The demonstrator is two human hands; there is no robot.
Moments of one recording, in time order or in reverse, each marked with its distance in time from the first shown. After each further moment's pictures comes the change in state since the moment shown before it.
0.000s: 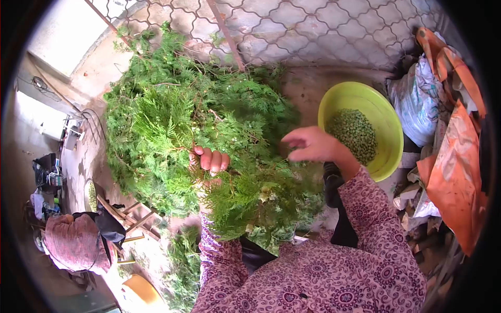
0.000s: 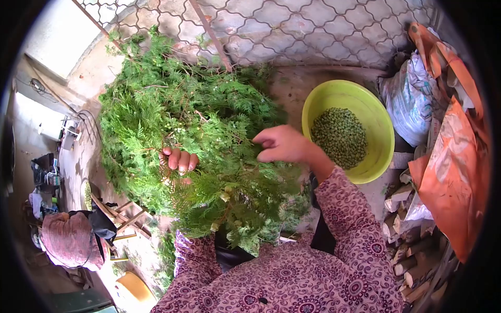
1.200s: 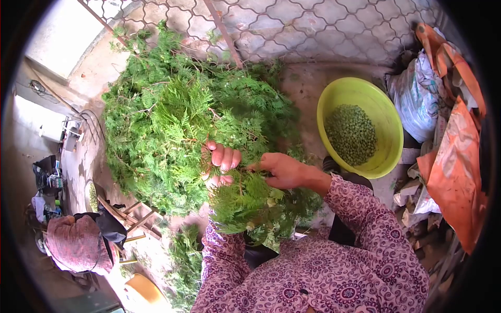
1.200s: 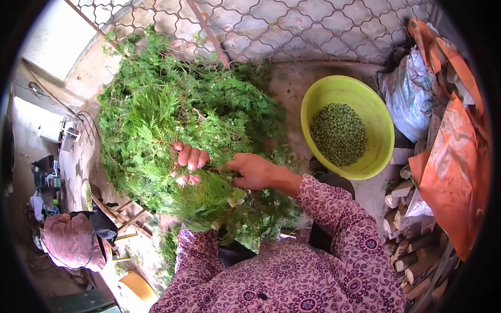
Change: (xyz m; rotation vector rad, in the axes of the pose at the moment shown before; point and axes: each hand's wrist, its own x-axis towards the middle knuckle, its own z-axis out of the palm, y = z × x) left_hand 0.003 -0.040 0.000 -0.111 -0.012 0.136; right_hand 0.020 -0.003 0.081 -0.315 -0.122 -0.266
